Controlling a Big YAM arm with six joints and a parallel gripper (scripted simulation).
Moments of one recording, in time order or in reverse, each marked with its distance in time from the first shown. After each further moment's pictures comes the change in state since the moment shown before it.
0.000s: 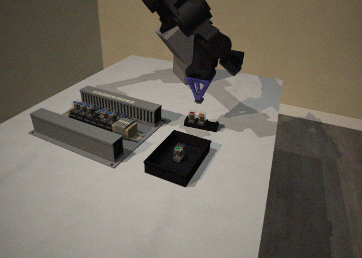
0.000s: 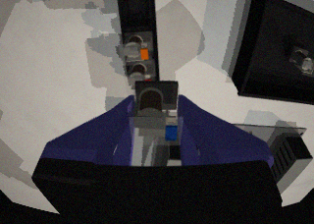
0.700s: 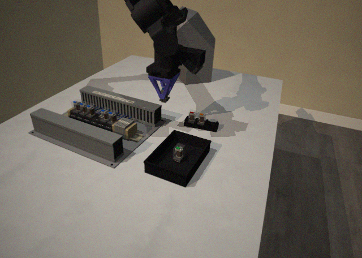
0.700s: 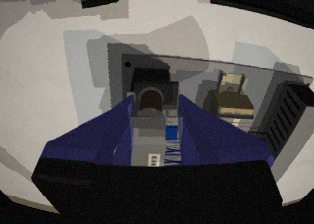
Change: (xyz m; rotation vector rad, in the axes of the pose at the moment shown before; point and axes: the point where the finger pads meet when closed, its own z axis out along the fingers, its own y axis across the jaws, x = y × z) arm 0.094 -0.041 -0.001 -0.003 -0.004 0.034
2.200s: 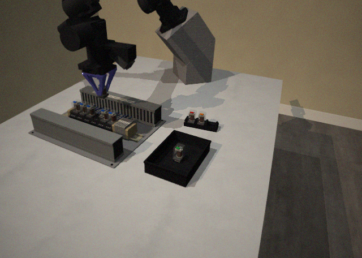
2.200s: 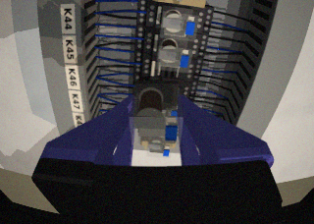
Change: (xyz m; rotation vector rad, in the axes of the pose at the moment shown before) arm 0.164 -0.071 -0.004 -0.003 -0.012 -0.036
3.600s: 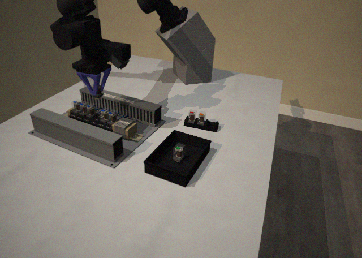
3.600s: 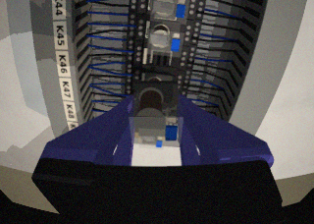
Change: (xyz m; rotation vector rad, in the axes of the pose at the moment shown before) arm 0.013 -0.007 -0.002 0.005 0.002 -0.005
